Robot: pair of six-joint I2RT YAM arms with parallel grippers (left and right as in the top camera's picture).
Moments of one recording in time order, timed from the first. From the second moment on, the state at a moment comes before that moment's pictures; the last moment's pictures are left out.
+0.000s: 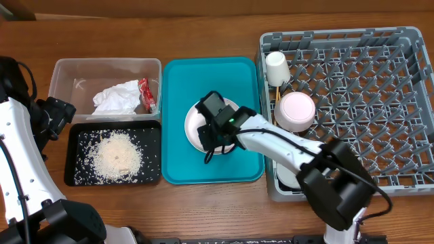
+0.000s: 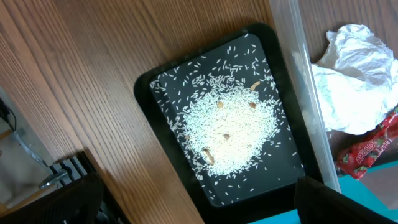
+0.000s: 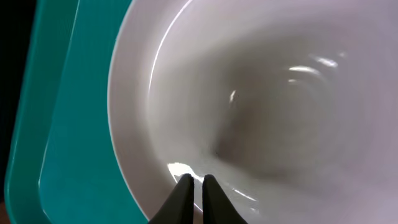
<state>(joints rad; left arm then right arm) 0.51 1.64 1.70 -1.53 -0.11 -0.68 0.78 1.97 1.33 -0.55 -0.13 0.43</state>
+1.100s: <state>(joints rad) 0.51 1.64 1.70 -1.53 -0.11 -0.68 0.91 2.01 1.32 -0.45 -0.30 0.49</state>
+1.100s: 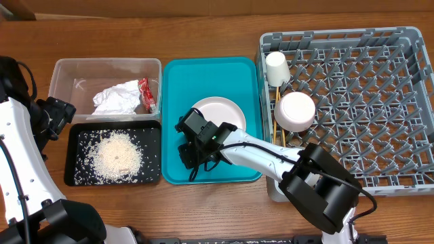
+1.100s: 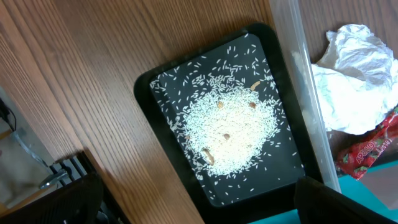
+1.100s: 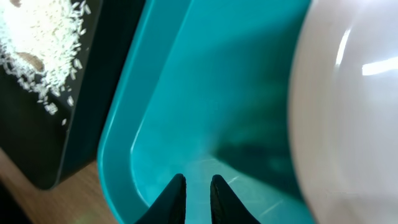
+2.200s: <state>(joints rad) 0.51 1.64 1.70 -1.53 -0.11 -0.68 0.82 1.94 1.34 -0.48 -0.07 0.51</state>
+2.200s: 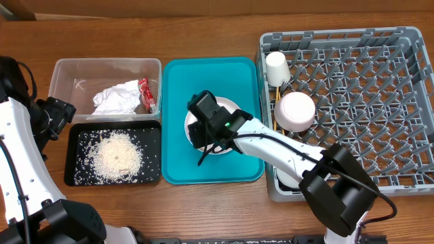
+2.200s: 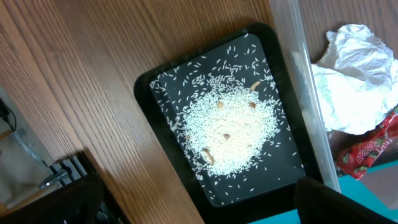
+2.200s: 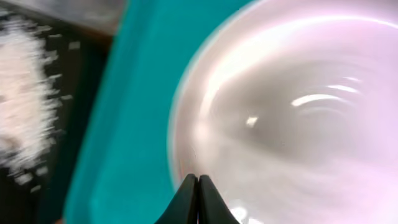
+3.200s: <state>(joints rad) 0.51 1.64 1.70 -1.53 -0.11 -0.68 0.87 2.01 1.32 -0.45 -0.20 0.56</state>
